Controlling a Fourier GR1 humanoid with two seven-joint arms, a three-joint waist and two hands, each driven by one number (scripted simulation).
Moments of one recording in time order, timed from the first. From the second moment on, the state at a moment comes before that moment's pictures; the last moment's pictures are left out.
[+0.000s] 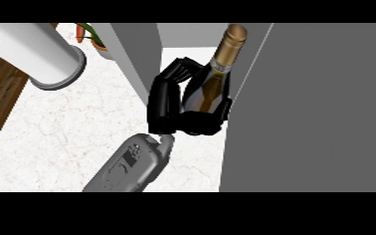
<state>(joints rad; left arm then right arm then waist) -0.52 0.00 -0.49 -1.39 0.31 0.66 -0.18 -0.08 -0.06 0.04 -2.49 -0.11 0.14 0.67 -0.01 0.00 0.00</state>
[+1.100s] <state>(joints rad) -0.58 0.01 -0.38 -1.10 0.34 0.61 -0.39 -0.05 -0.05 0.03 -2.48 -0.11 0.16 0.62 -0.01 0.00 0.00</state>
